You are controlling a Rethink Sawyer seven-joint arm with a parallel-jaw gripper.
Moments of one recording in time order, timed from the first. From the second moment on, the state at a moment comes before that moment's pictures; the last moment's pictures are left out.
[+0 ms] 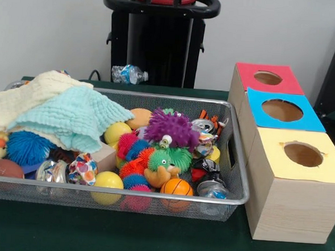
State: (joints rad) arm -0.36 -1.07 -0.03 1.90 -0.05 1.01 1.44
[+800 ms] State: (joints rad) arm -0.36 -0.99 -0.03 1.90 -0.05 1.01 1.44
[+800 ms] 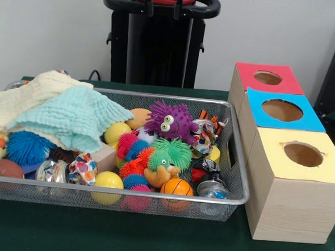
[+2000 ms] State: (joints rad) arm -0.35 -0.78 -0.03 1.80 -0.05 0.77 1.44
